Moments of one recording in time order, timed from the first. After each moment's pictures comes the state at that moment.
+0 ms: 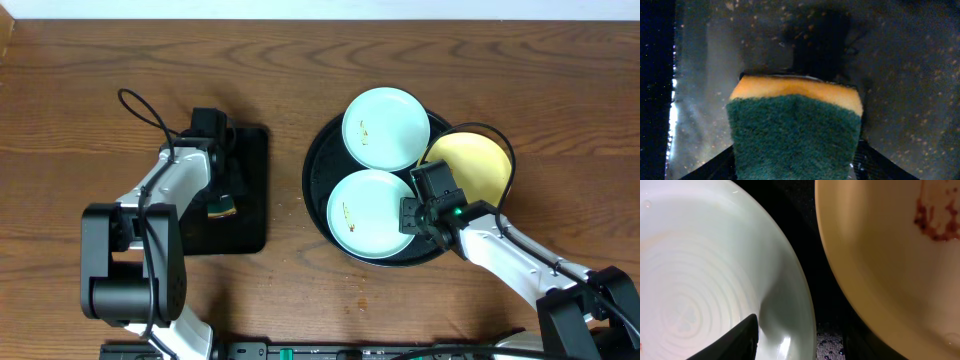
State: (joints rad) left arm -0.03 1.81 1.03 -0.66 -0.08 -0.33; right arm 0.42 1.53 0.67 -0.32 0.02 0.46
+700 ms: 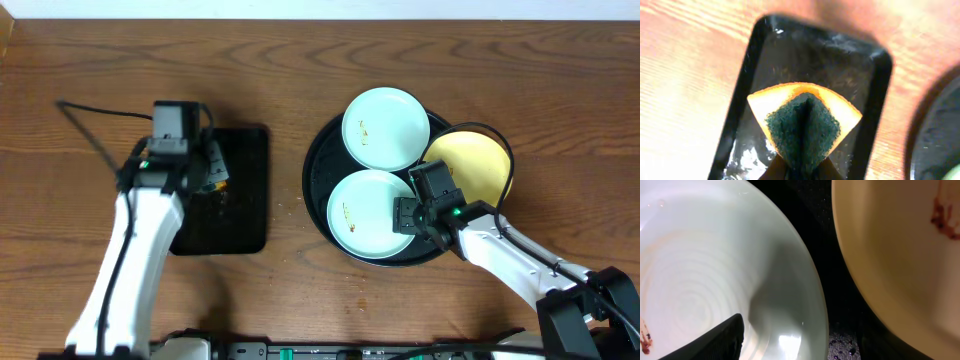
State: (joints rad) left arm -0.03 1.34 1.05 -0.76 -0.09 -0.31; right arm 0.43 1.52 0.67 -0.32 0.00 0.46
